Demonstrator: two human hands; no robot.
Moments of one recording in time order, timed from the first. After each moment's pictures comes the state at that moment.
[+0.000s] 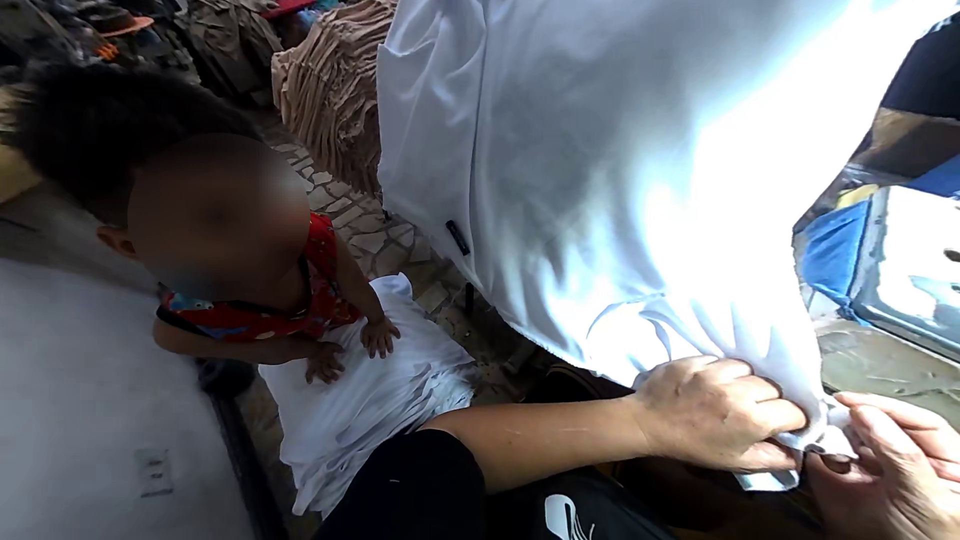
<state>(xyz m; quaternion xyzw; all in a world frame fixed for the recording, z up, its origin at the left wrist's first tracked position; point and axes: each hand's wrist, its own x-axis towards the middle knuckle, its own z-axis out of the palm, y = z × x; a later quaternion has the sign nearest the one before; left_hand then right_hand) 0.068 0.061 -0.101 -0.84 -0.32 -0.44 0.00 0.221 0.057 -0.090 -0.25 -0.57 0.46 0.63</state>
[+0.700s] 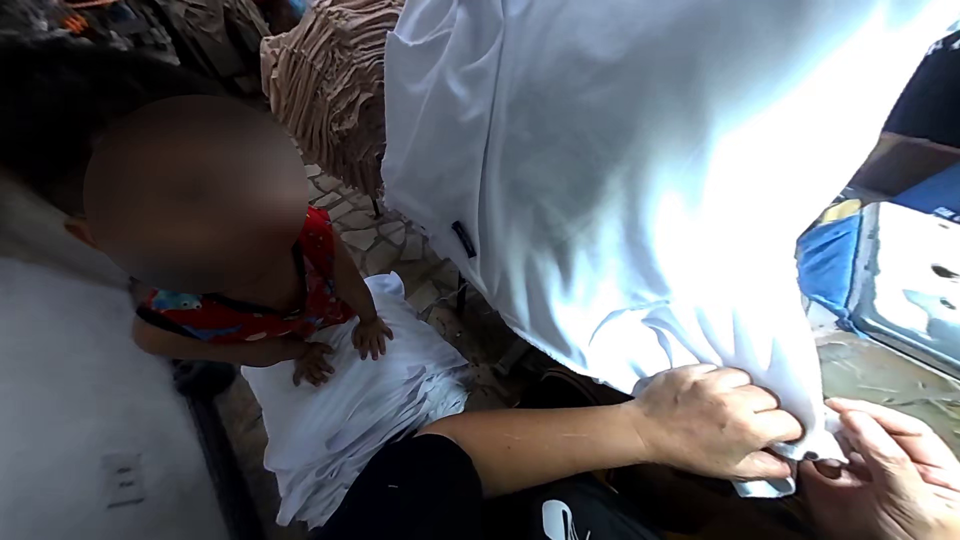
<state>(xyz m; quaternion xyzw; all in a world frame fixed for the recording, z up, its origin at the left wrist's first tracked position) 0.064 0.060 -0.101 -0.84 -0.30 -0.45 -0.01 0.221 0.058 -0.090 -0.27 -0.58 0.45 0.62</state>
